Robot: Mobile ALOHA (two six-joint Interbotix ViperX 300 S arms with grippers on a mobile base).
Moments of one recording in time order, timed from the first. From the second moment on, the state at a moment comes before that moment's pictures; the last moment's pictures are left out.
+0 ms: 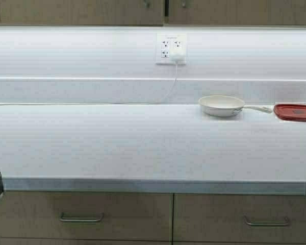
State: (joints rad) left arm -0.42 -0.18 0.19 -0.12 0.03 0.01; right arm 0.40 -0.62 0.51 -0.36 0.29 0.31
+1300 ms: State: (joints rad) left arm -0.44 -0.34 0.40 -0.12 0.02 0.01; right arm 0.39 -0.61 0.47 -0.37 0.33 0.31
